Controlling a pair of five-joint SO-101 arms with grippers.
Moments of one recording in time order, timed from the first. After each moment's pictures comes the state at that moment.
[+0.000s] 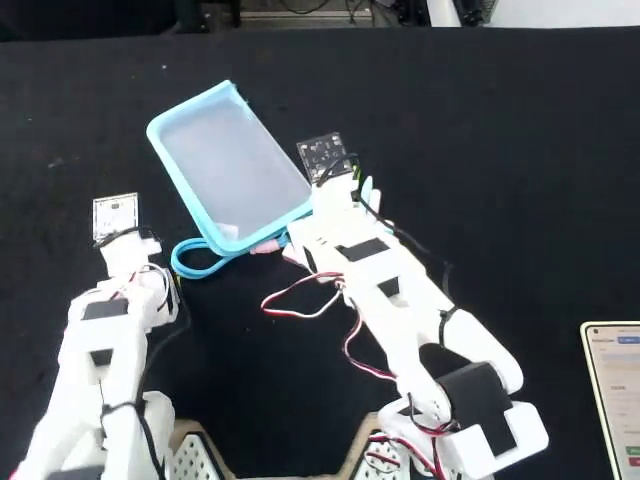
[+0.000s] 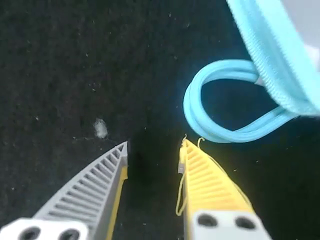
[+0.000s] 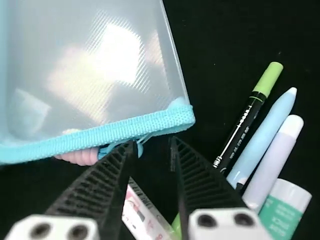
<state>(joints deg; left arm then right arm) -14.9 -40.0 76.0 31.2 -1.2 -21.8 -9.1 52.3 17.1 -5.1</state>
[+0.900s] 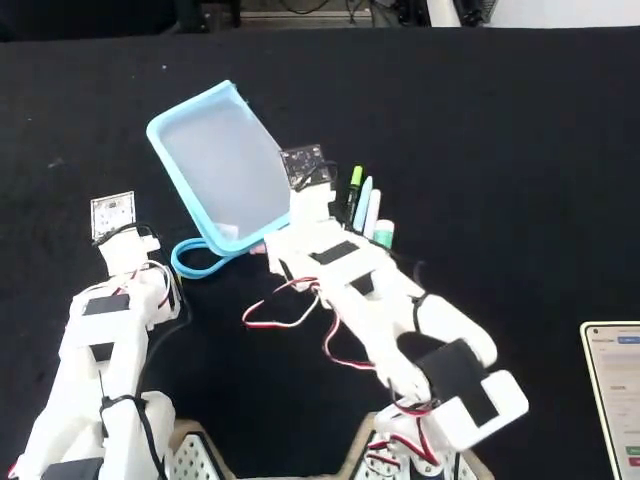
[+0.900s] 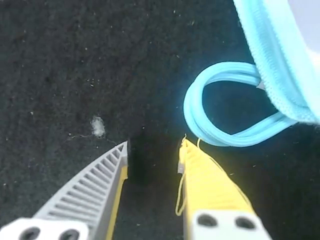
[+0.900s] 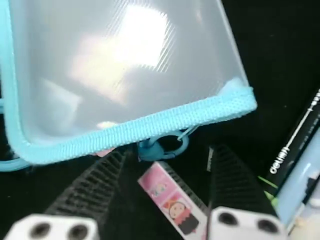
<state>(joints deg) -14.4 -37.8 74.9 31.2 2.2 -28.2 -0.9 49.0 16.6 -15.3</state>
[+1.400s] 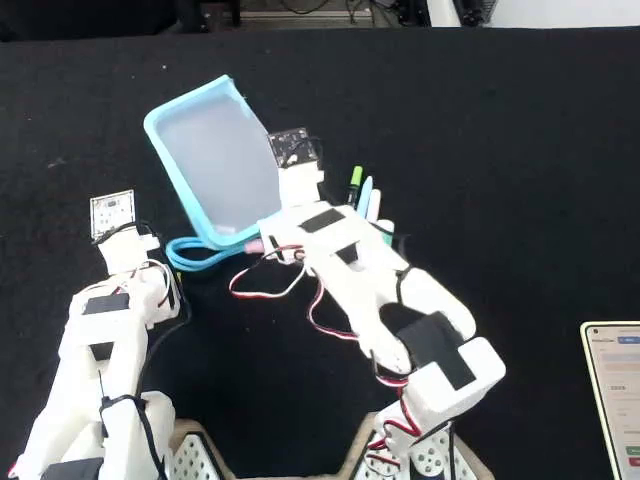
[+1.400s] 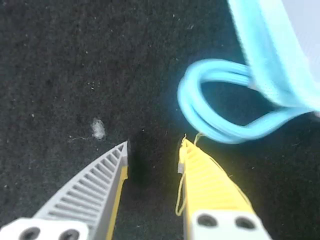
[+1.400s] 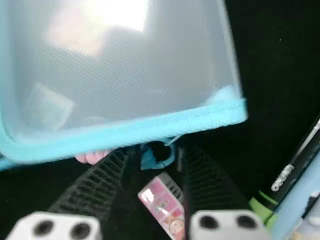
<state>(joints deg) -14.4 -37.8 74.5 31.2 2.2 -27.9 8.7 32.9 31.3 -13.4</state>
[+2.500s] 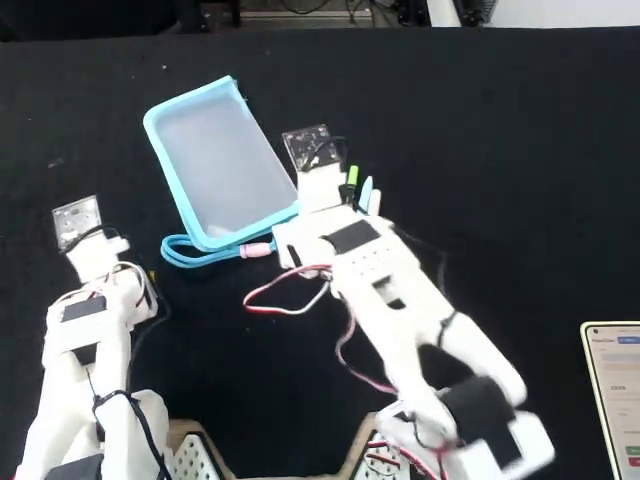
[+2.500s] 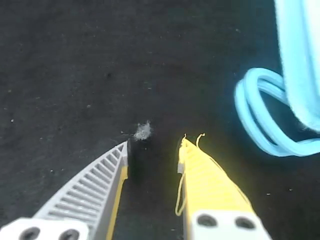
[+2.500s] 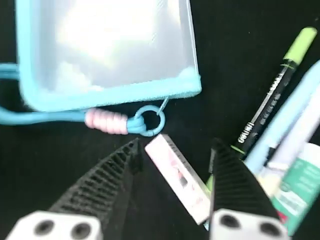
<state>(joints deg) -23.5 -37.8 74.5 31.2 2.2 -26.6 -12.1 42.0 40.0 -12.4</state>
